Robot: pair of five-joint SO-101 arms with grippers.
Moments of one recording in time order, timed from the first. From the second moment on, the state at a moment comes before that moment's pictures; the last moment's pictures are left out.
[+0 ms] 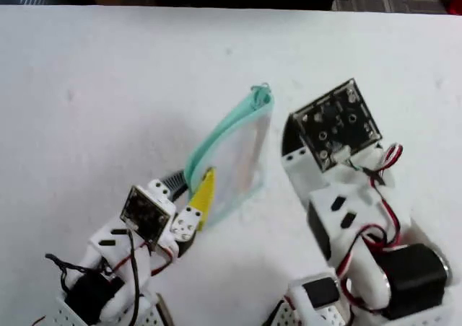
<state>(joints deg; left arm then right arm) 32.6 -104.8 79.3 48.4 0.6 -20.0 -49.7 -2.3 88.3 21.8</state>
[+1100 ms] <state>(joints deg) 34.0 -105.1 81.1 46.6 -1.5 -41.3 -17.7 -22.5 97.3 -19.2</state>
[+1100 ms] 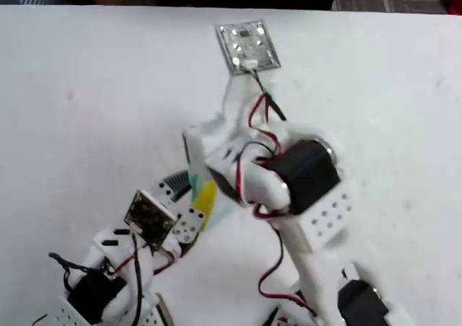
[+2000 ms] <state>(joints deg) 34.0 -104.8 76.7 54.0 -2.7 -30.3 -5.8 -25.0 97.4 -1.5</state>
